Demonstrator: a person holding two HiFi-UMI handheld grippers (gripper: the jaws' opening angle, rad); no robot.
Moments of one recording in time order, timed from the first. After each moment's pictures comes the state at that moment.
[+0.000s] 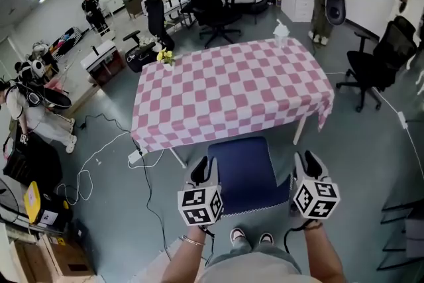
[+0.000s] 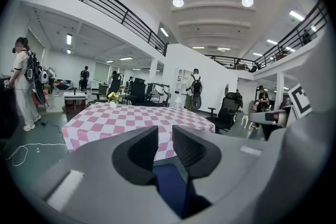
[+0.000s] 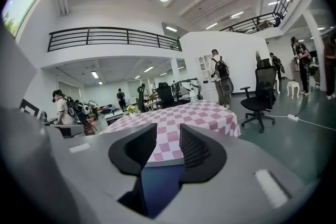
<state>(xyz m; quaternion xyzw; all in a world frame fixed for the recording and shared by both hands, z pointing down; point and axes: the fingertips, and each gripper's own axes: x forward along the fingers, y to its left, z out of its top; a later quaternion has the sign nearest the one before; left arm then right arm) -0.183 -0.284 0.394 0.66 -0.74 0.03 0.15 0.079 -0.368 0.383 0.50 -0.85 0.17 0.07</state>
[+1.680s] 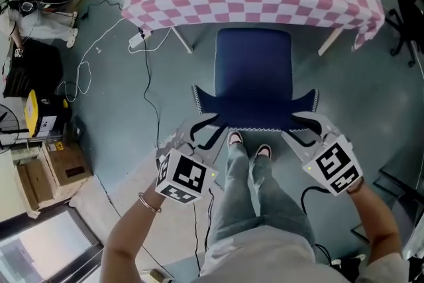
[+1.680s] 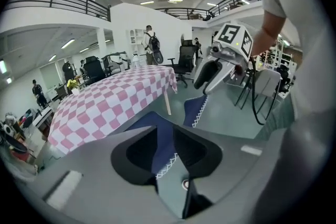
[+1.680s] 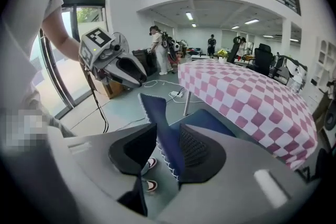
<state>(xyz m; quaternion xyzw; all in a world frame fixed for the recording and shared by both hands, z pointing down) -0.087 -0.168 0.520 0.76 -0.54 0.33 0.16 0.033 -0.231 0.522 -0.02 -0.92 0.01 0.40</state>
